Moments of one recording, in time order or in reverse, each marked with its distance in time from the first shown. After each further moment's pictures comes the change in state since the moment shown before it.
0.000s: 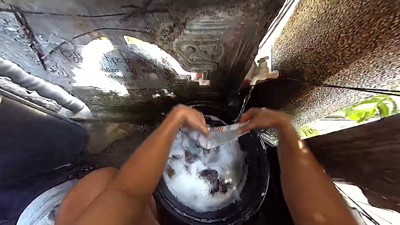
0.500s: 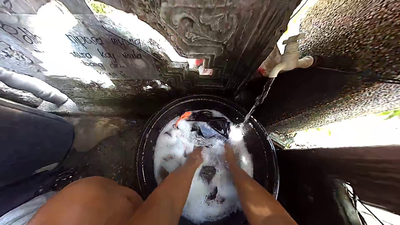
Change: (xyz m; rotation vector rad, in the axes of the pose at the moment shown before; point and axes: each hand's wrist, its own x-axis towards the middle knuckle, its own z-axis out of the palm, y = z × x) left_hand 0.159 -0.076 0.261 -0.319 0.169 -0.462; right_hand 0.095 0.140 0.288 0.214 0.260 0.545
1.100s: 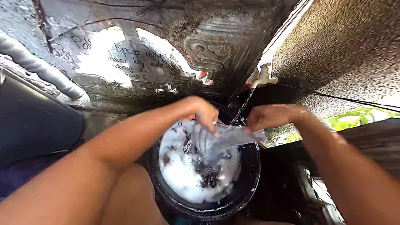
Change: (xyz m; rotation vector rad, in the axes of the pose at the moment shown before) left_hand -0.207 0.131 -0.269 0.530 -0.178 0.520; right_hand -0.166 -0.201 -0.318 -0.586 -0.429 -0.560
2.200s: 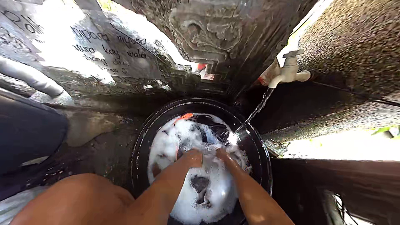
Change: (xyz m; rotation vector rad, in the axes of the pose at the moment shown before) left_hand 0.223 -0.107 0.278 -0.270 0.005 -0.224; right_hand 0.240 0.135 0.286 0.366 -0.041 0.491
